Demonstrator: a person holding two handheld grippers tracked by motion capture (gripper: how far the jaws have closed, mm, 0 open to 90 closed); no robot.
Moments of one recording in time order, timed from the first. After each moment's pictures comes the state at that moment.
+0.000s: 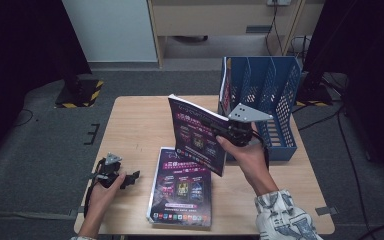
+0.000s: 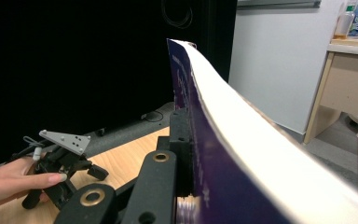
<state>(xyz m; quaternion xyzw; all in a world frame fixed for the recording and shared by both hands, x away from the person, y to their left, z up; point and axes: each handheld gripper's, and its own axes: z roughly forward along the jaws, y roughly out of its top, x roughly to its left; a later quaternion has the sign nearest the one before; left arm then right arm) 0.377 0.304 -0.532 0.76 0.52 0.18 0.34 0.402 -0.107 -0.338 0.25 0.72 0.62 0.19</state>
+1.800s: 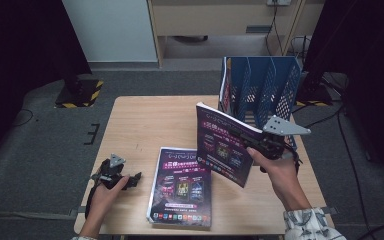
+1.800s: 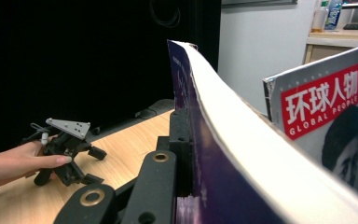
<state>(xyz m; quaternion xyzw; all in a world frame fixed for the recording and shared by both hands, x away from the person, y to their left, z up) 0.376 0.297 -0.536 0.78 0.49 0.21 0.32 0.371 -0.177 -0.344 0.28 0.71 0.62 0.19</state>
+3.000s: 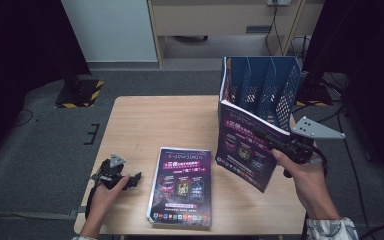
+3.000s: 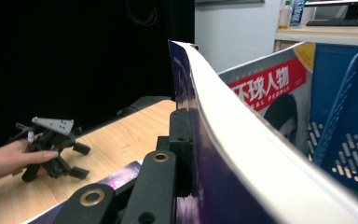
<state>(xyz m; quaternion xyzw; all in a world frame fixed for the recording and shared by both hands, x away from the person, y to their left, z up) 0.376 0.297 -0.536 0.78 0.50 0.21 0.32 0.349 -0.226 -0.323 0.31 0.70 0.61 0.21</state>
